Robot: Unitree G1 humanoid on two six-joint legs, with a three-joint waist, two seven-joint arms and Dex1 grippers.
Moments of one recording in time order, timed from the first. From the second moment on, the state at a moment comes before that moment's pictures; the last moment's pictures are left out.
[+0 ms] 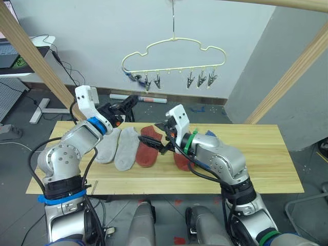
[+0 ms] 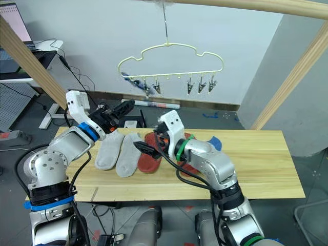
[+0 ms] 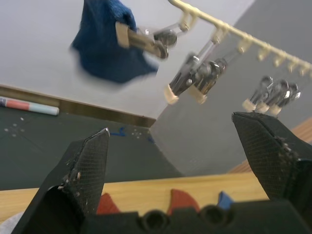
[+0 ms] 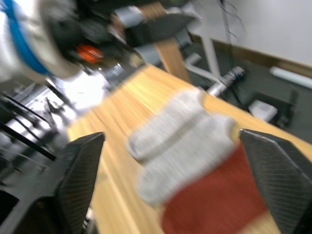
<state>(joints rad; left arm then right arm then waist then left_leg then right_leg) -0.47 0.43 0.35 -0.15 -0.92 0.88 -0.17 -0.52 -0.07 0.25 -0.19 0.36 0.85 0.46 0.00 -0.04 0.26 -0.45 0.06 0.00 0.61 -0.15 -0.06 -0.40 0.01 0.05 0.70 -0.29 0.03</state>
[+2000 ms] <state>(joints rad) -0.60 0.23 0.09 0.17 -0.22 0.14 -0.25 -0.58 -0.42 -0.04 -0.48 0.57 0.81 0.51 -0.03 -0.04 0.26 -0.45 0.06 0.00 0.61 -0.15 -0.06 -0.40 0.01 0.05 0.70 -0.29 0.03</state>
